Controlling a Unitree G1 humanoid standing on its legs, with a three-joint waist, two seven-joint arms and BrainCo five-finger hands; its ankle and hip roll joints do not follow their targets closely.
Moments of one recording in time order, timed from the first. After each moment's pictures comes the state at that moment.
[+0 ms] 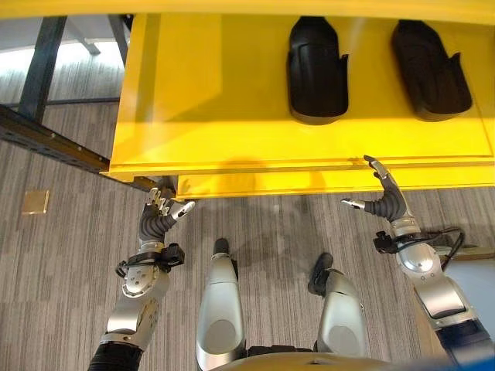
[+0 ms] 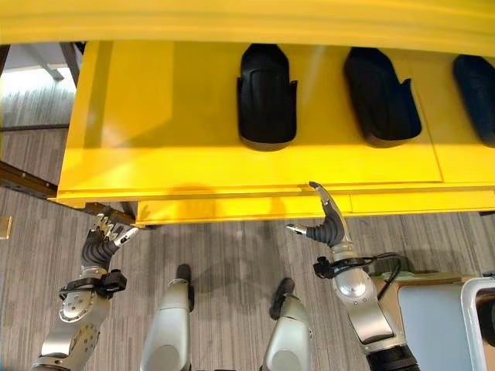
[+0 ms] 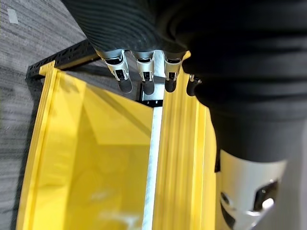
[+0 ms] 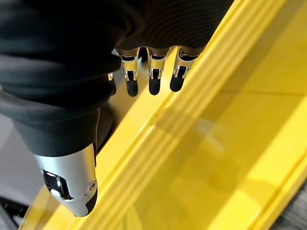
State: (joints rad) left arm 0.13 0.41 -0.03 0.02 -0.52 -0.16 0.24; right arm 0.04 -0.48 0.08 -0.12 -0.09 -0.05 -0.18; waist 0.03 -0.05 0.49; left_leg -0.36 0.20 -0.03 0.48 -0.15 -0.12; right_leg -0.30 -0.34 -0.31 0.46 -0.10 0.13
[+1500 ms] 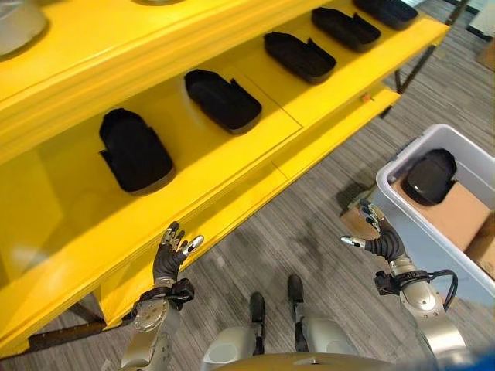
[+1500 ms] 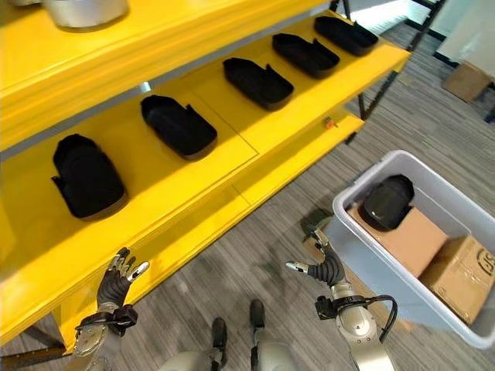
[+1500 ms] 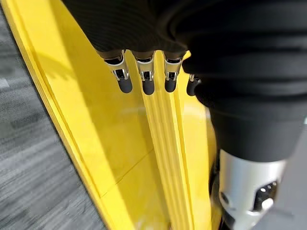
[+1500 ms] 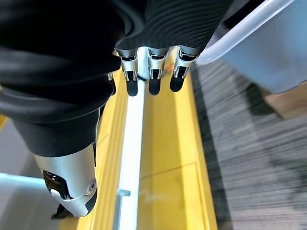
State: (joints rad) left arm 0.23 0.30 -0.04 0.12 -0.55 -0.16 0.17; right arm 0.13 -0.41 0.14 -0.01 0.03 -0.10 -0.08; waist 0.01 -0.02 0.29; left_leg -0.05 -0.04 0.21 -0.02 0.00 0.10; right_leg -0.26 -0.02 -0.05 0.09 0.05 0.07
